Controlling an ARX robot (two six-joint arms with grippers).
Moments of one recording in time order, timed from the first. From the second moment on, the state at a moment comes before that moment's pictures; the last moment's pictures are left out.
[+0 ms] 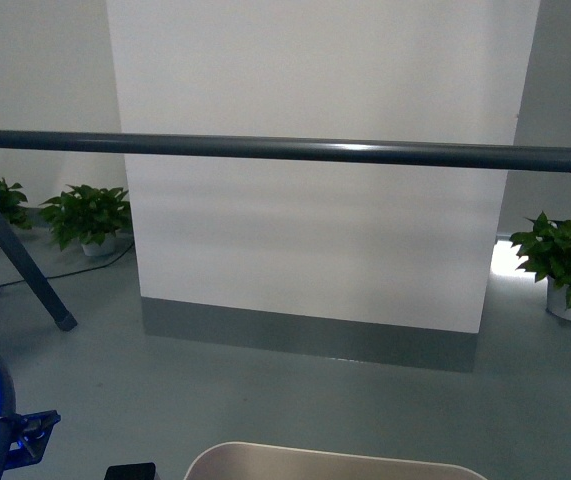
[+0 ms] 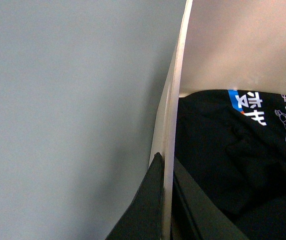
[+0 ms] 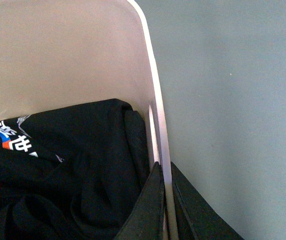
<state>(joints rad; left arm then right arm) -0.33 2.48 0.85 0.92 -0.27 -0.29 0.15 2.55 0.62 1.29 0.25 0.24</state>
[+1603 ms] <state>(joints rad) -0.38 1.81 0.79 0.71 -0.23 -0.20 0.13 1.97 0.46 1.16 0.32 0.09</state>
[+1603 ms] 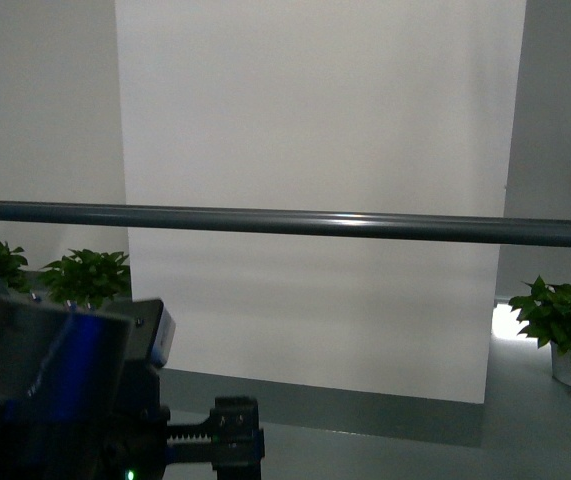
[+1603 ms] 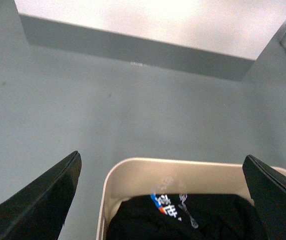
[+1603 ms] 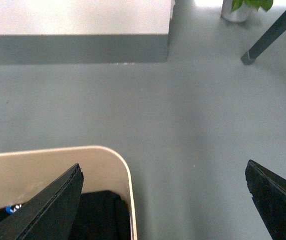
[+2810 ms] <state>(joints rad) -0.28 1.03 0.44 0.59 -0.27 0.00 0.14 0.96 0.30 0.65 0.14 -0.02</state>
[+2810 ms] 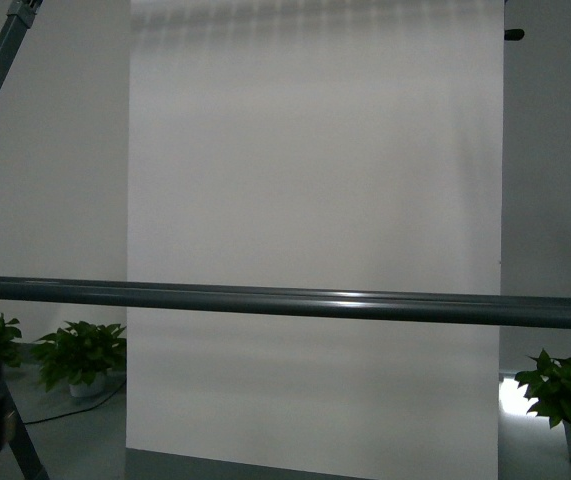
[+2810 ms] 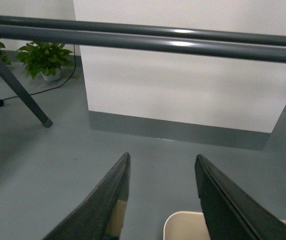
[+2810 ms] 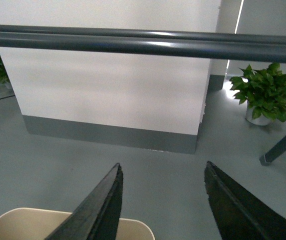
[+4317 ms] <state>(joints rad) 0.00 0.31 0.02 0.31 0.00 0.00 0.00 0.26 0.00 0.27 0.00 -0.01</state>
